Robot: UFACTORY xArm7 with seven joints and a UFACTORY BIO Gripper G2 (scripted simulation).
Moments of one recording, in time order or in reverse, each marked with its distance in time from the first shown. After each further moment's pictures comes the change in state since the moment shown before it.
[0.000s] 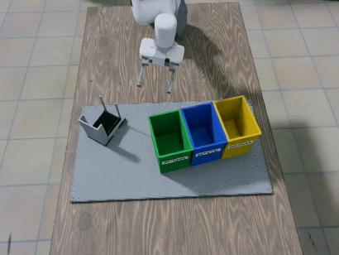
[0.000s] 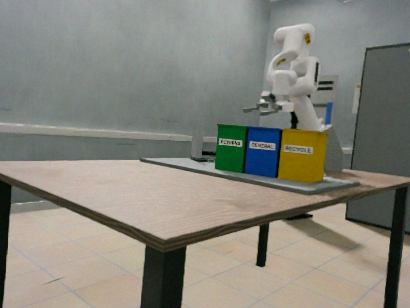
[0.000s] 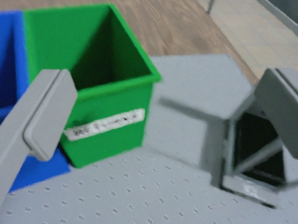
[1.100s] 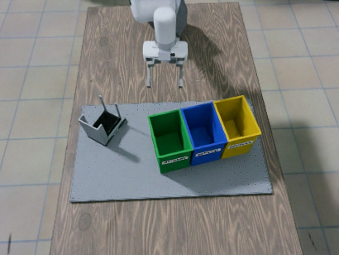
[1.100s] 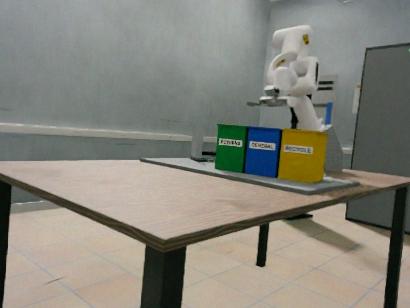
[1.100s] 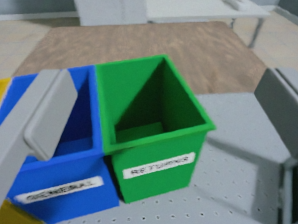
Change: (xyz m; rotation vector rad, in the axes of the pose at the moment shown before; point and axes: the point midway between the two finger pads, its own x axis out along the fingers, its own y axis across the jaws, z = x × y) arm 0.006 0.033 0.037 0.115 -0.152 0.145
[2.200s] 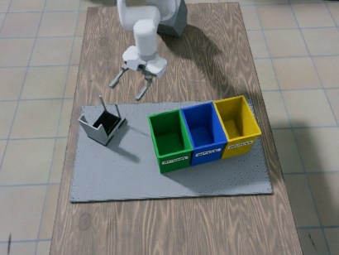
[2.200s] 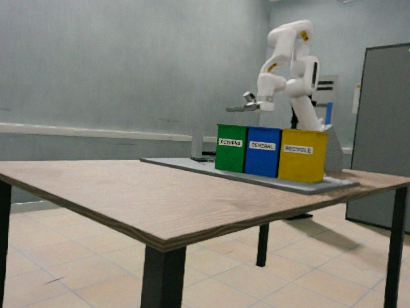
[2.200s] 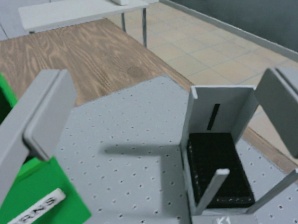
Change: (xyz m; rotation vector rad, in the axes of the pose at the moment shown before) arm 0.013 -0.139 -0.027 -0.006 -0.001 -0.483
